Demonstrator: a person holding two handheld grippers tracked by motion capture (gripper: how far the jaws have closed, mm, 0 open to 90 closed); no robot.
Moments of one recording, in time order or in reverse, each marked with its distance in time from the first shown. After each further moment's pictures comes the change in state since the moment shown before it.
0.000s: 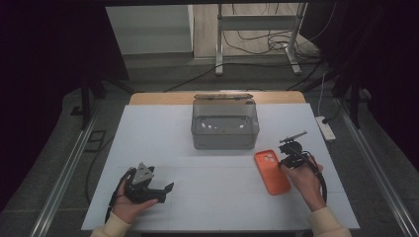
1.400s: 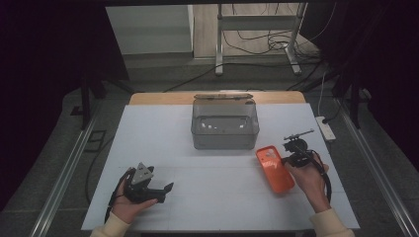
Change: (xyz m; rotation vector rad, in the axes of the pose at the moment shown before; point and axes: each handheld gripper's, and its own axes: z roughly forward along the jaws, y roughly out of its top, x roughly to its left) left arm 0.002 -0.001 0.000 -0.001 -0.002 -0.001; right arm -0.002 0.000 -0.025 -0.082 0.010 -0.004
